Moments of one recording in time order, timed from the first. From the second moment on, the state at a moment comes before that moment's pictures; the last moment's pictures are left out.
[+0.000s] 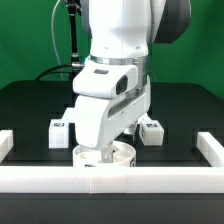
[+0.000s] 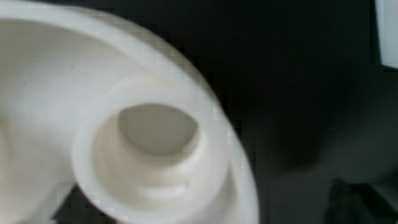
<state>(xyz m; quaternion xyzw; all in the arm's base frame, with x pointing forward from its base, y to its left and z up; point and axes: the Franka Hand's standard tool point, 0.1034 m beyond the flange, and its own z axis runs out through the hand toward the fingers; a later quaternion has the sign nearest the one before) 0.571 -0.015 0.012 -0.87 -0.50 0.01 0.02</state>
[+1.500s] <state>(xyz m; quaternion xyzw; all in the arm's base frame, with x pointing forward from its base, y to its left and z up) 0.572 0.017 0.014 -0.87 -0.49 0.02 0.02</state>
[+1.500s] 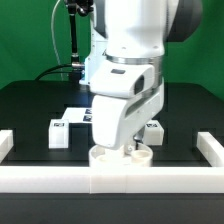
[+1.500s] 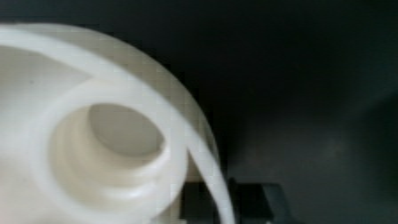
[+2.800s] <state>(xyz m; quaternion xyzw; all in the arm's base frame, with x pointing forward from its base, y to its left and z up) 0.576 0.111 0.016 -0.88 -0.48 0.04 0.03</state>
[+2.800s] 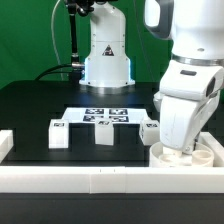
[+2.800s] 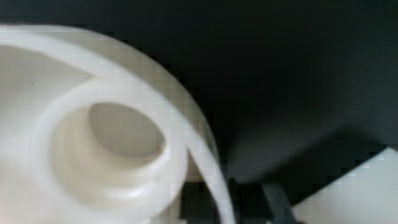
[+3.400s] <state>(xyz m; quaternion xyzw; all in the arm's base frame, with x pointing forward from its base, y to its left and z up) 0.576 0.110 0.016 -0.88 -0.47 0.04 0.03</state>
